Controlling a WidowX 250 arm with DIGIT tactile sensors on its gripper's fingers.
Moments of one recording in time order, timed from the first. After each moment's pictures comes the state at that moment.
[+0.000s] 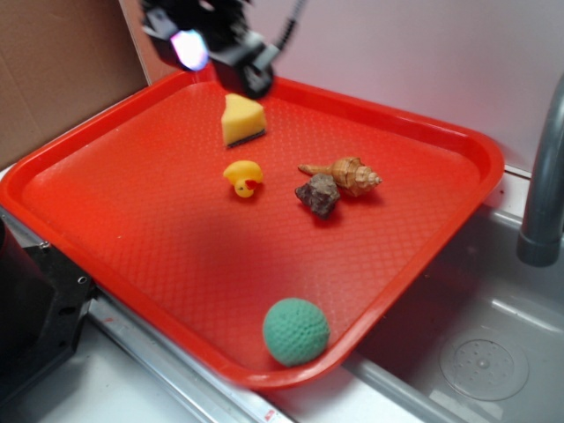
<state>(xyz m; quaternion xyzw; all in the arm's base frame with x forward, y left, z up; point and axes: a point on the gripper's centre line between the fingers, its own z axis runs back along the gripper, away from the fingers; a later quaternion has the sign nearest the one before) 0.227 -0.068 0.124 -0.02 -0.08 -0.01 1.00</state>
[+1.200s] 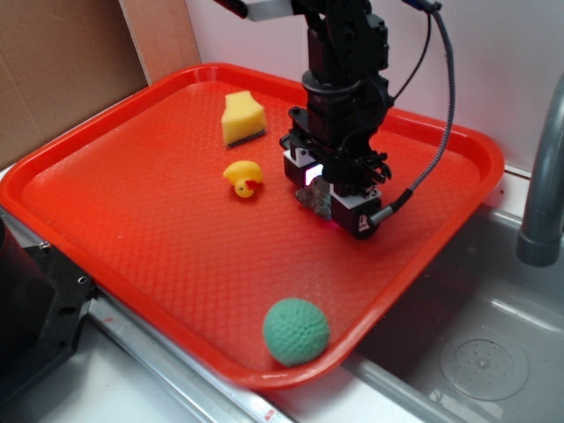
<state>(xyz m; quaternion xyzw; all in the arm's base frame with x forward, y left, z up) 0.266 -0.107 0.021 0.01 0.02 -0.08 1.00</state>
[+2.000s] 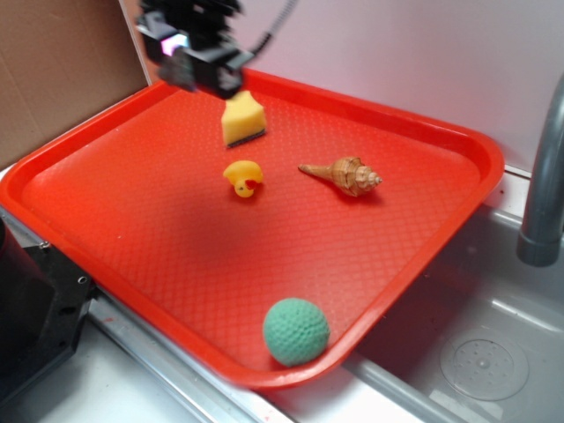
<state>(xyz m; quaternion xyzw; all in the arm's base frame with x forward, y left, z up) 0.211 -0.005 0.137 0.00 0.02 0.02 1.00</state>
